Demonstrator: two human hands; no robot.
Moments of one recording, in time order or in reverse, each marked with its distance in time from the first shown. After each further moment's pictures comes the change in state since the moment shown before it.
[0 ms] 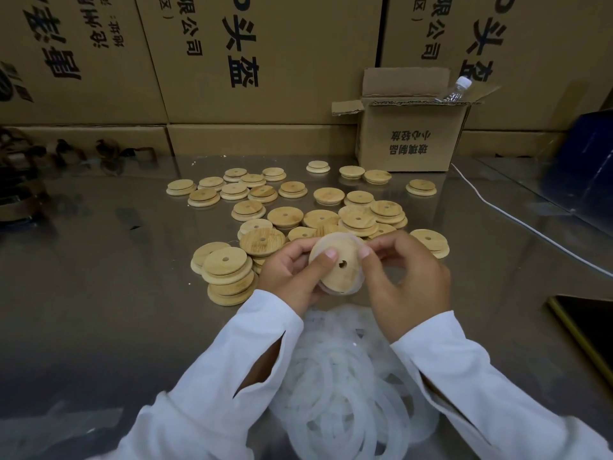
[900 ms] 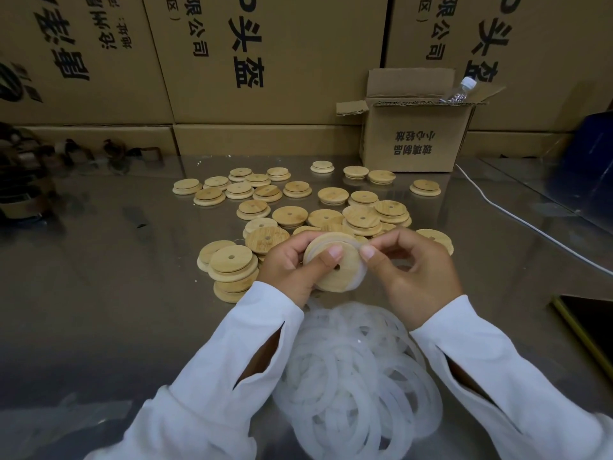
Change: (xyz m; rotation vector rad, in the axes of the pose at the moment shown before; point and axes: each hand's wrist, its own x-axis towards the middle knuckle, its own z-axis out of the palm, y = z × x) left_hand 0.000 0.010 -0.005 0.172 -0.065 0.089; right_hand 0.011 -0.006 -0.012 0.197 -0.219 0.136
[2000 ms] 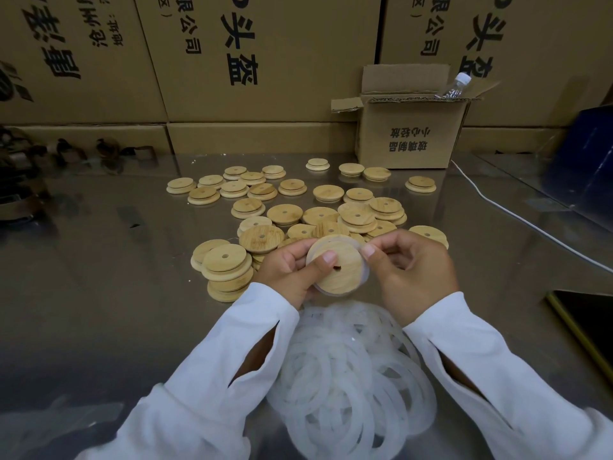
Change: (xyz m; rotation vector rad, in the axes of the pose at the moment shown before) left_hand 0.003 -0.014 -0.003 -0.090 -0.059 -0.112; right_hand -0.001 0.002 0.000 -0.027 0.054 0.072
